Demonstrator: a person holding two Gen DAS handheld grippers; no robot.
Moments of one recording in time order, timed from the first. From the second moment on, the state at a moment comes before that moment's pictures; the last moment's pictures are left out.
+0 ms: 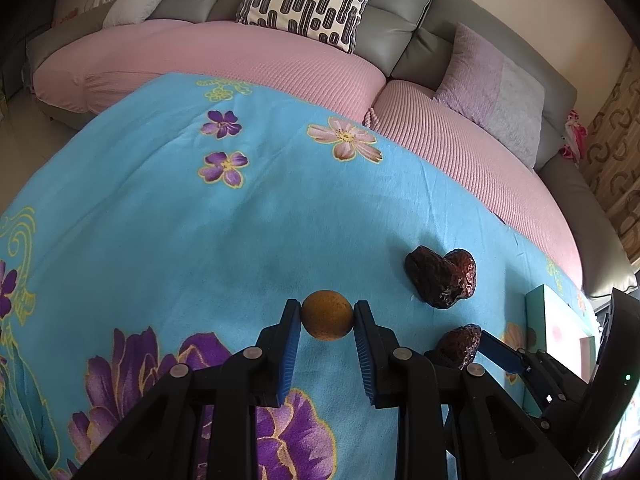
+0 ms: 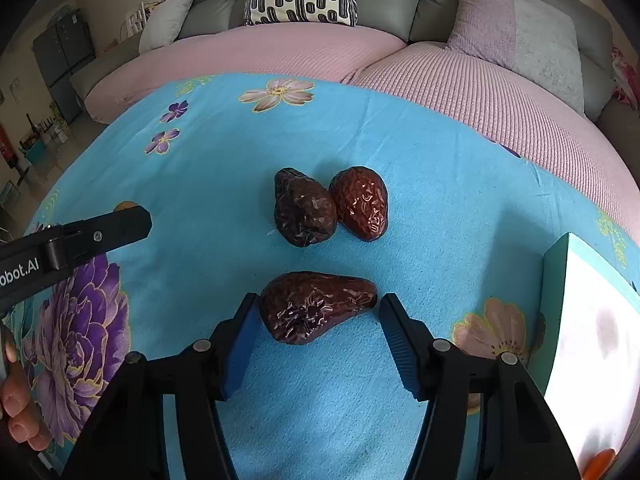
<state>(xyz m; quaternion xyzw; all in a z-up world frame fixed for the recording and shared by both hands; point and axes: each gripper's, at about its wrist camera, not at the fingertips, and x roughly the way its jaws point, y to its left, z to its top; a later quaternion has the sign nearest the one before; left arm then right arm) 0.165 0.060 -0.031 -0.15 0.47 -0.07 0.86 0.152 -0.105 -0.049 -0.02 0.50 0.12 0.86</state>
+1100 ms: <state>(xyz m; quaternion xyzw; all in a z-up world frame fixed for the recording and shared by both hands) 0.162 0.050 -0.023 -0.14 0.47 -0.07 0.87 0.117 -0.131 -0.011 0.00 0.46 0.07 0.88</state>
